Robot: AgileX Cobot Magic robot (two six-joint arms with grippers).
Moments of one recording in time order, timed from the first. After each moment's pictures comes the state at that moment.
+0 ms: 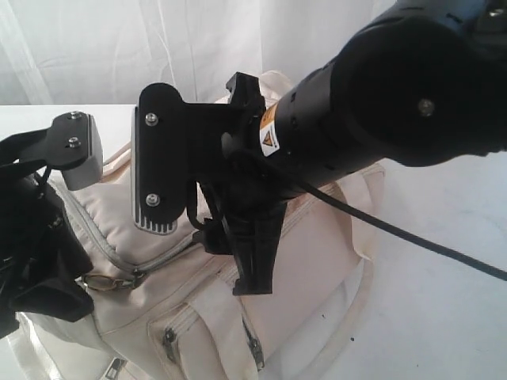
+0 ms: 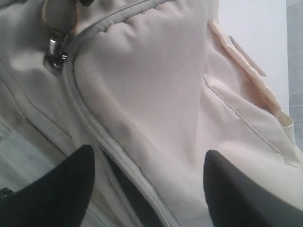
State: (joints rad) left arm -0.47 1.20 -0.95 -0.39 1.16 0.91; right arm 1.06 1.43 -1.16 -0.02 0.64 -0.84
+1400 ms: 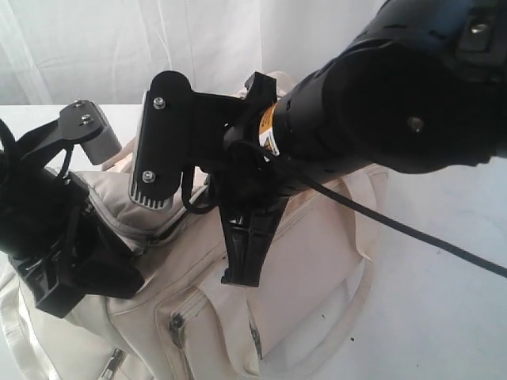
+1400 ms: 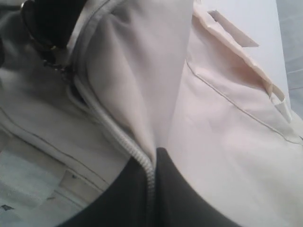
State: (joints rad) left arm -0.47 1.20 -0.88 -0.59 0.99 0.84; right arm 1.06 1.44 -1.16 -0.16 0.63 -0.58
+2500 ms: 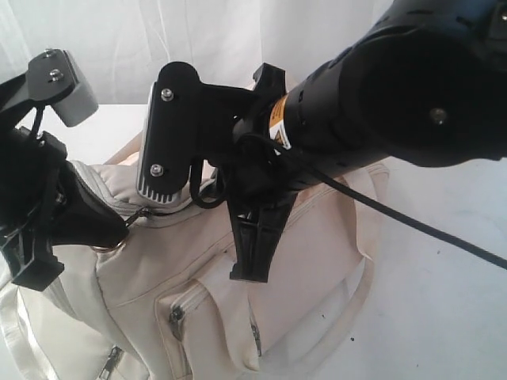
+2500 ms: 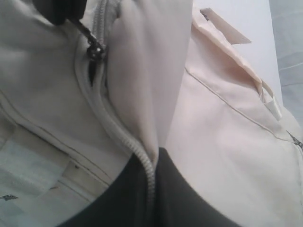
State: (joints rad) left arm -0.47 1.13 -0.94 -0.52 0.97 0.84; right arm 1.06 1.42 -1.16 -0.18 0.66 -0.58
